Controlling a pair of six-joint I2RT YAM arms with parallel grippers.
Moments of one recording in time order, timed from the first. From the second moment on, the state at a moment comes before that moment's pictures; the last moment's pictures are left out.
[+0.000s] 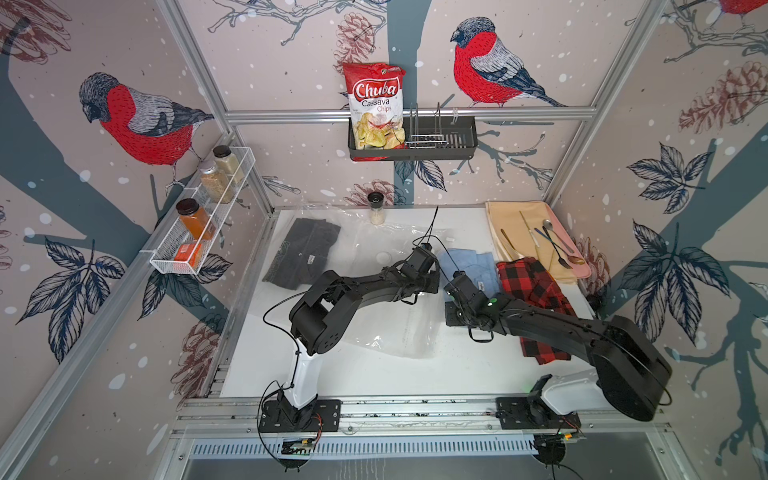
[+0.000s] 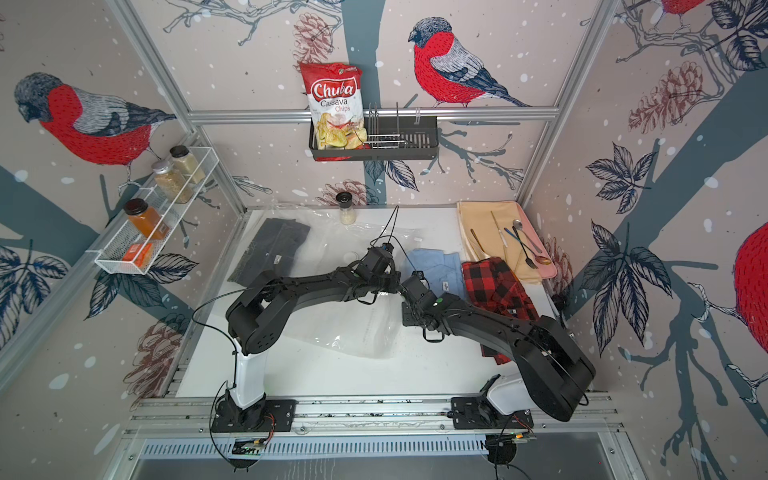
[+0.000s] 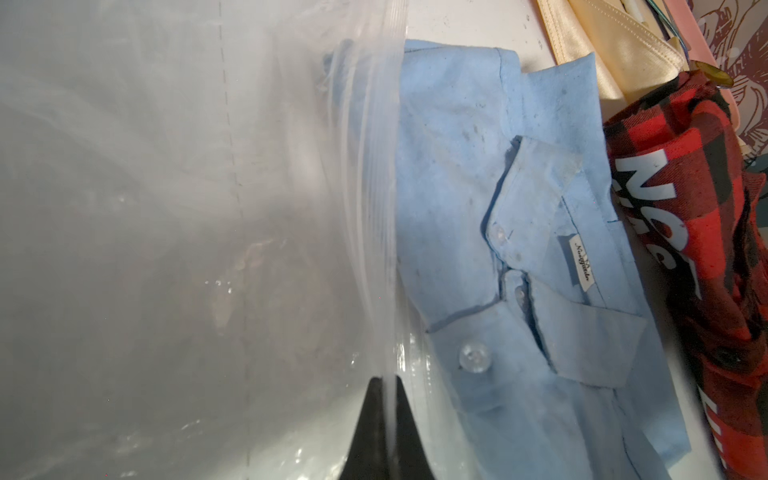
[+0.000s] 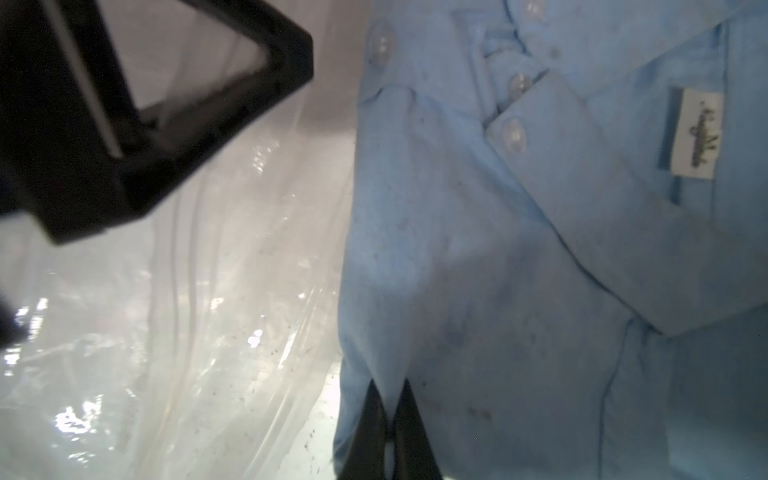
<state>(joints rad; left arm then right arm) -0.79 2.02 1.30 -0.07 0.06 -0.52 0.79 1.39 0.75 -0.43 0.17 0.58</state>
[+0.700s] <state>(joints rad) -0.79 1.96 1.30 -0.08 0.06 -0.52 0.66 1.48 0.73 -0.19 -0.24 0.53</state>
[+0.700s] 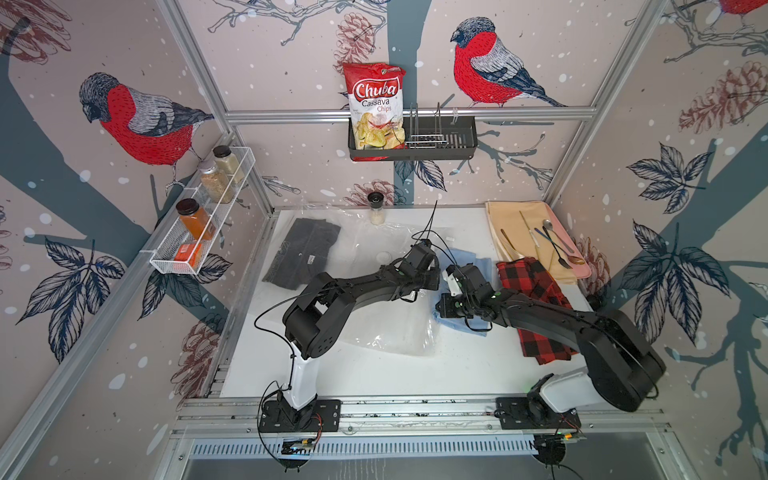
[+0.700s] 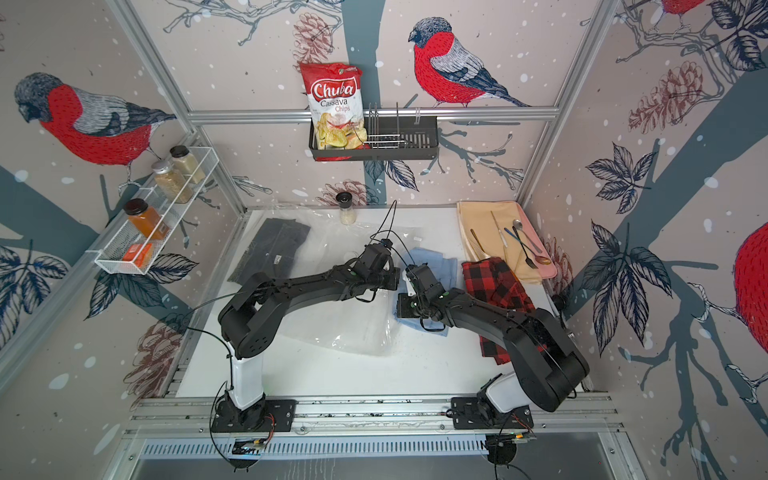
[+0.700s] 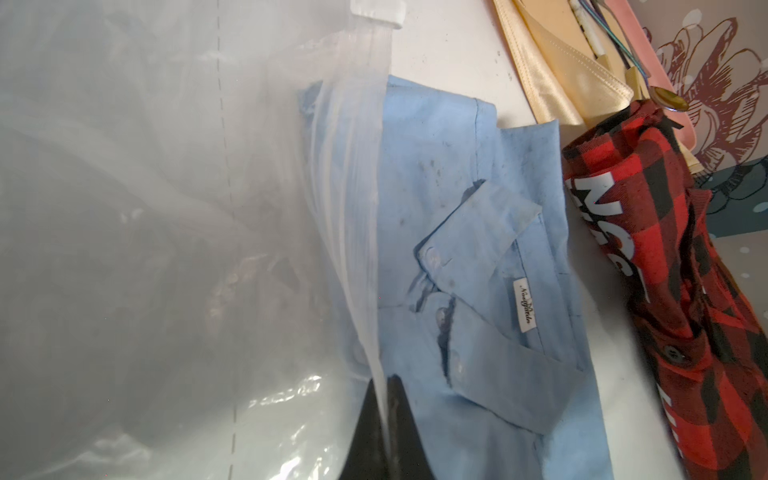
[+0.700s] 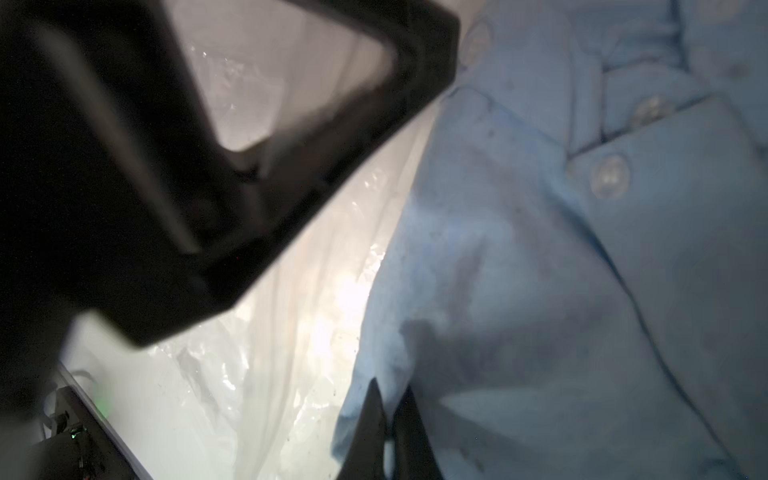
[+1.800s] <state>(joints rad) -0.80 1.97 1.32 -0.11 0.02 -0.52 0.45 1.28 0.59 -0.01 -0.41 0.63</state>
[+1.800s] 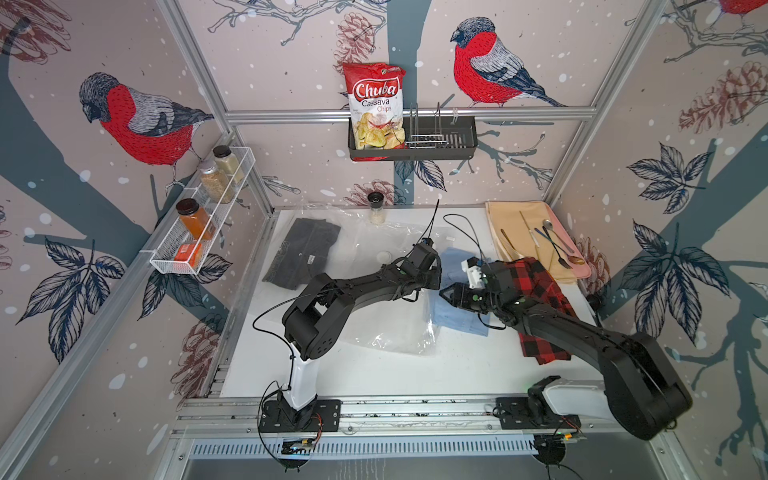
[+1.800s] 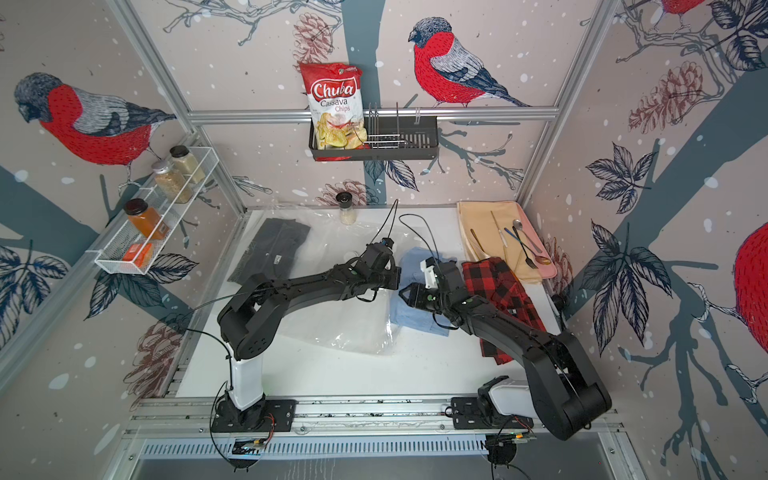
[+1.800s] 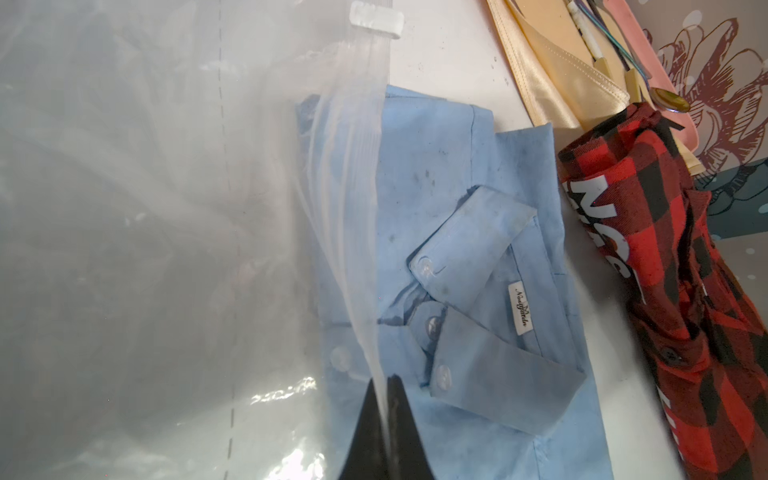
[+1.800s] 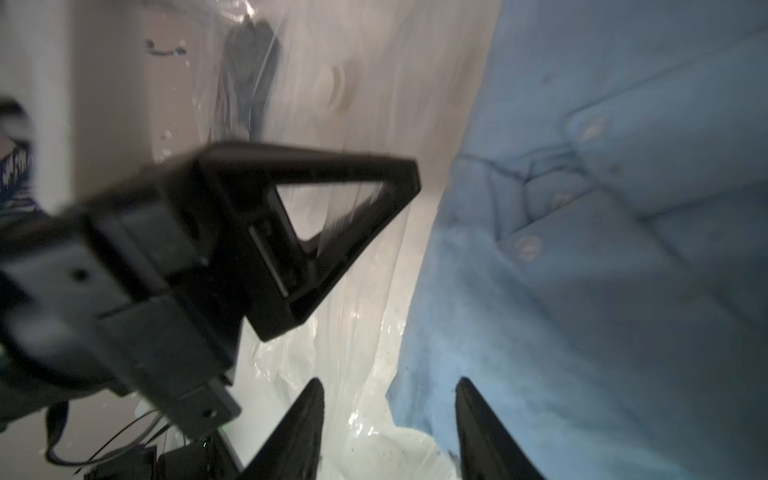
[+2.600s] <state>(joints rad) -0.85 2.03 1.45 -0.26 -0.11 -0.46 0.00 1.46 0.55 -0.06 -0.47 0.47</state>
